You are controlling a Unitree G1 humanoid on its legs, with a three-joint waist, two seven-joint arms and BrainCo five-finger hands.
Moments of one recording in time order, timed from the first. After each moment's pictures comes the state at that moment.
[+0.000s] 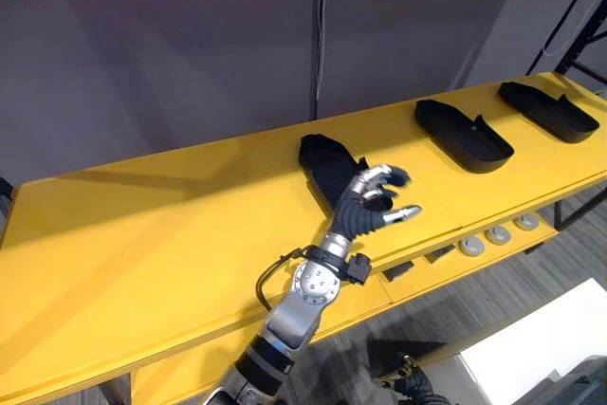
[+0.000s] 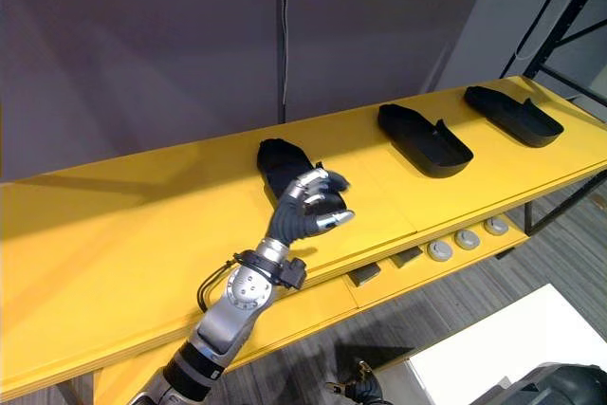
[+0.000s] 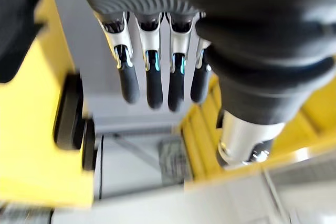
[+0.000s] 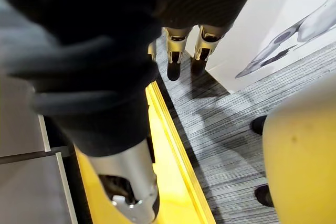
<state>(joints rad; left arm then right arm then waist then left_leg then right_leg) -0.29 -0.04 -0.58 0.02 0.00 -0.11 0.08 0.15 -0.03 -0.06 0.86 0.00 -0.06 0.00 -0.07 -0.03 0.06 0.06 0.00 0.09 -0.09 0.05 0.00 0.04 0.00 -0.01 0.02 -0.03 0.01</state>
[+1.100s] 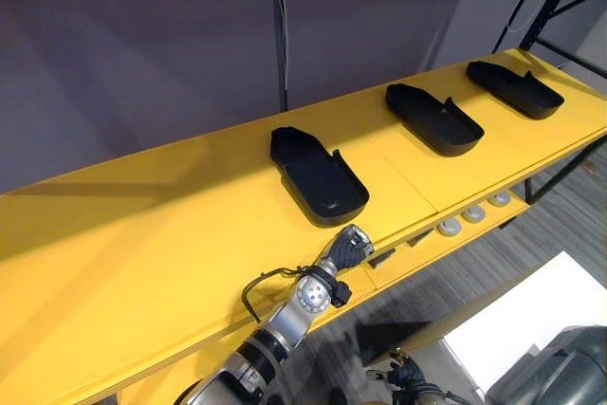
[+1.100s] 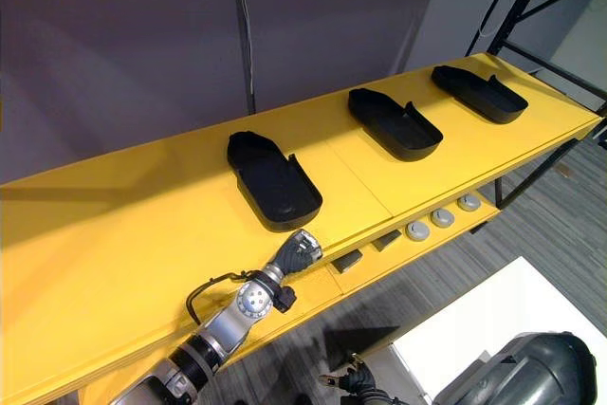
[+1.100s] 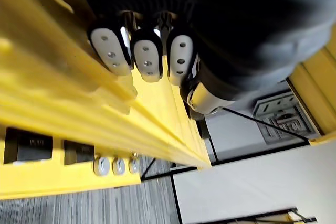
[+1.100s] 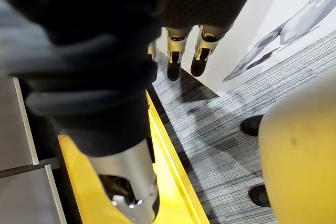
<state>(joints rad) -0.40 -0.01 -0.53 0.50 0.19 -0.08 0.16 0.07 -0.03 -0.04 0.93 0.00 -0.06 -0.01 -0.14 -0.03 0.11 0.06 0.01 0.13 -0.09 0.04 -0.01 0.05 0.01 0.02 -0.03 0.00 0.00</state>
